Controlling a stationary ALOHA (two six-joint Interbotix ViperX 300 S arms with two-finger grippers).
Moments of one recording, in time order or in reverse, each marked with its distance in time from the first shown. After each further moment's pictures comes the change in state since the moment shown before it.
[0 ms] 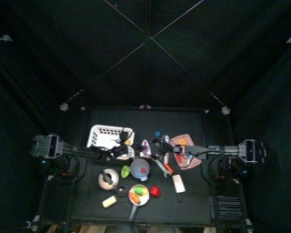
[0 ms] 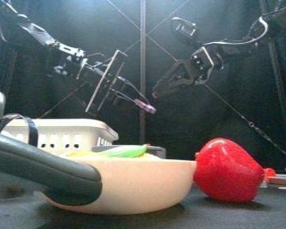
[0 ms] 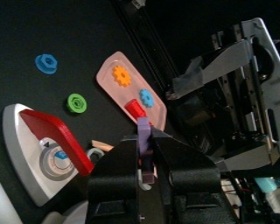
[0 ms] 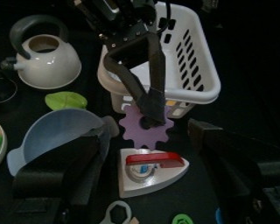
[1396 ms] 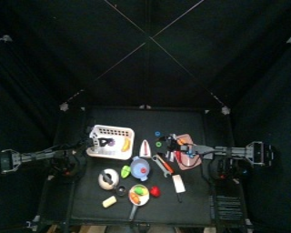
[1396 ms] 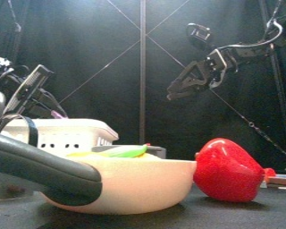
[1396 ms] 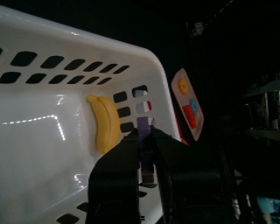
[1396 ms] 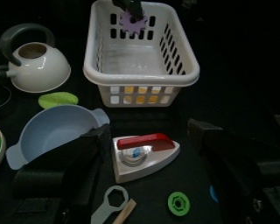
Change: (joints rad) left arm 0.370 -0.681 0.525 -0.009 0.370 0.005; right arm -0.051 -0.100 0.117 0.080 -0.051 0.000
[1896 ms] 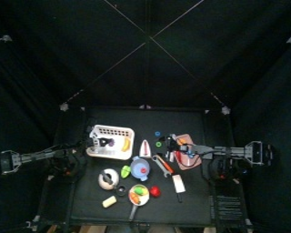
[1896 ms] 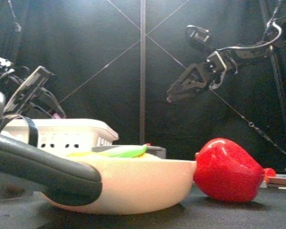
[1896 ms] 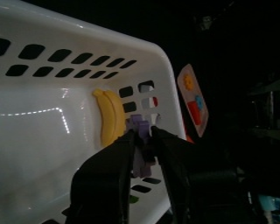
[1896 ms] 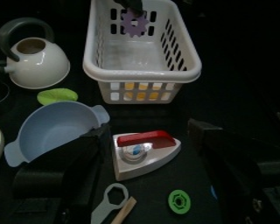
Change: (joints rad) left arm 0.026 -0.002 -0.008 0.002 0.049 0.002; right arm -0.002 0.015 0.000 -0.003 0.000 0.000
